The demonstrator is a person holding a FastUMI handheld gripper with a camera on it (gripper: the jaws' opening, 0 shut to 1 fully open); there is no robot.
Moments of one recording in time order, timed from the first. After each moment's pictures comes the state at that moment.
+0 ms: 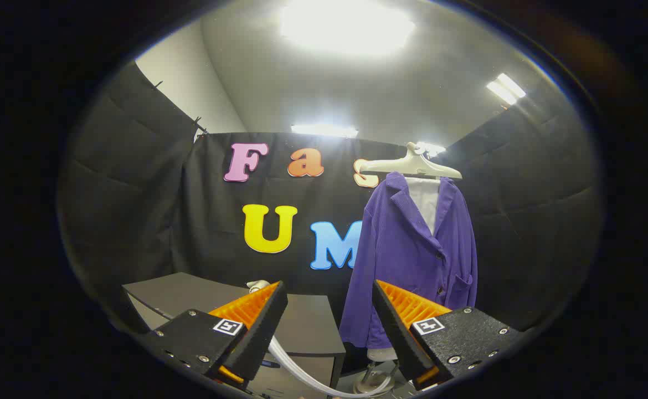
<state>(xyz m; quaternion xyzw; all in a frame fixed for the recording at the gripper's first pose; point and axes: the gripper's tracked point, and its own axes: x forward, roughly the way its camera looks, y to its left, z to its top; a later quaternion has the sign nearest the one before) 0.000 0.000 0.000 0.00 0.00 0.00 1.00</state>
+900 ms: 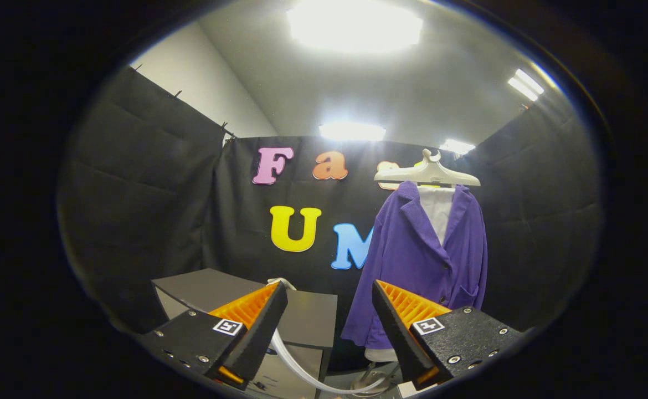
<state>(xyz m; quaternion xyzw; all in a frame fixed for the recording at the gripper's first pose) -0.048 -0.037 0.035 -0.01 0.01 0.11 0.99</state>
